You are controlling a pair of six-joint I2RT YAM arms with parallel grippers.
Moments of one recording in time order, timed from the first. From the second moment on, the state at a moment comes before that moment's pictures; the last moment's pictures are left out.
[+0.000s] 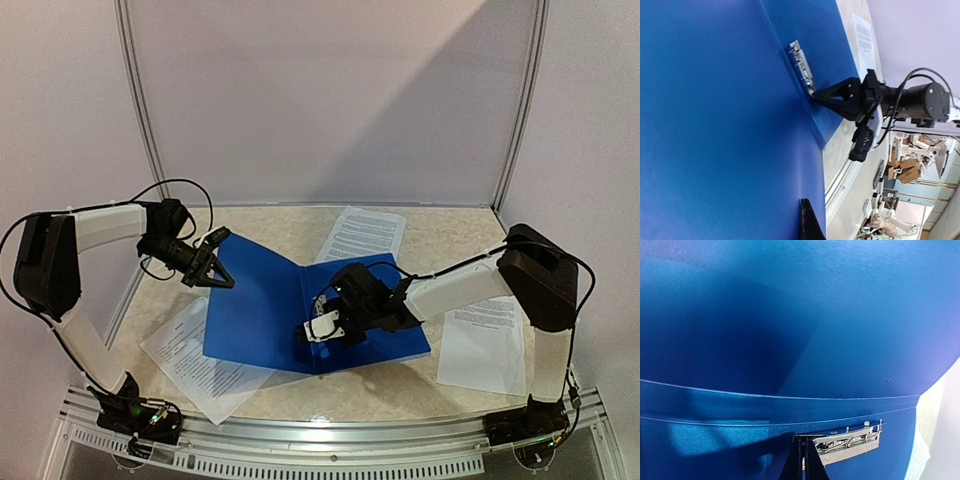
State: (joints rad) left arm -0.16 1.70 1.17 -0.93 0.92 0.12; right arm 1.01 2.01 1.15 0.00 0.01 -0.99
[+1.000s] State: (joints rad) left arm -0.18 1.70 1.18 -0.97 0.80 0.17; right arm 0.99 1.93 1.27 -0.09 0.05 -0.76
